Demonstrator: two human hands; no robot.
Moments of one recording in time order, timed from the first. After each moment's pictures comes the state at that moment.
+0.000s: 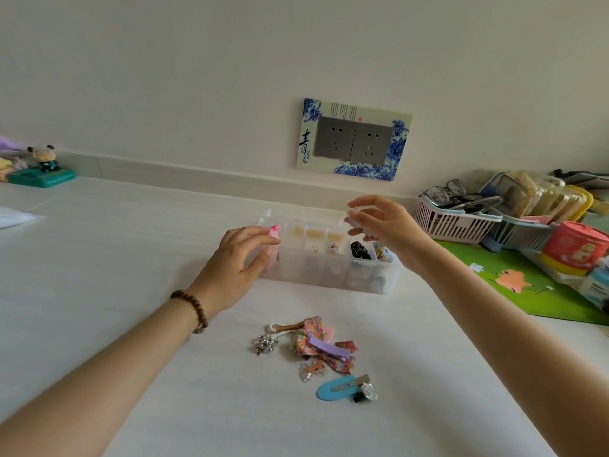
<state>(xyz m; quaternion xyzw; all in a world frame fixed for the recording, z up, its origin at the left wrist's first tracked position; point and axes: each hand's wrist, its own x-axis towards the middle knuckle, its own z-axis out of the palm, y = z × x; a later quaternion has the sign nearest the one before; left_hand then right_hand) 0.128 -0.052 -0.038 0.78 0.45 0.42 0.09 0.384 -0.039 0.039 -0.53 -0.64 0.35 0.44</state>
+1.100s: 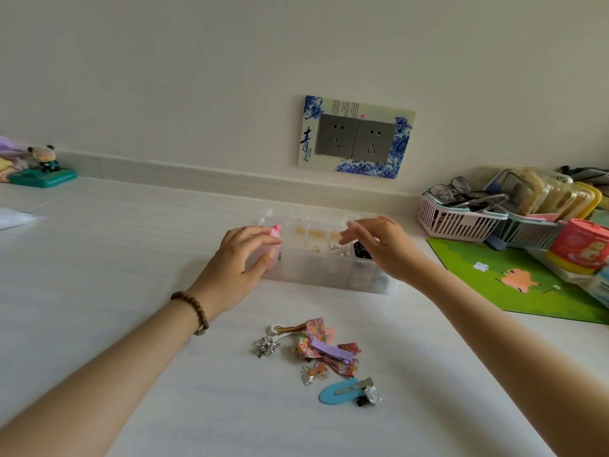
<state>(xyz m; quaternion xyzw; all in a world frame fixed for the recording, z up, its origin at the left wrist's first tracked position) 0.128 -0.051 -0.038 0.79 0.45 0.42 0.08 0.390 -0.034 0.011 -0.52 -0.80 0.06 0.29</state>
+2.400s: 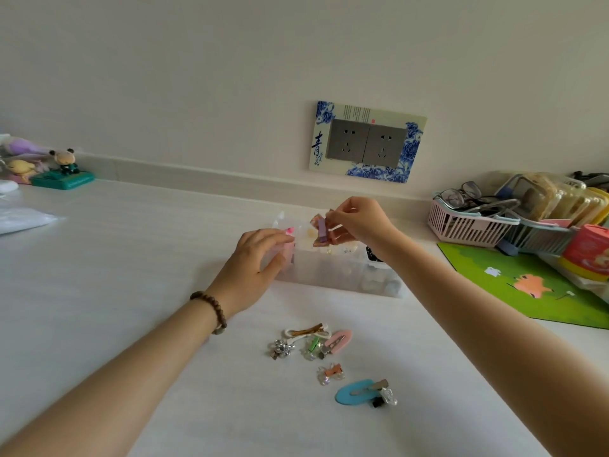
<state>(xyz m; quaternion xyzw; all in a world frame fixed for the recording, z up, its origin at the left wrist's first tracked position) 0.128 -0.053 -0.036 0.78 0.45 0.42 0.12 0.324 -0.017 0.040 -0.55 -0.60 0.38 0.44</state>
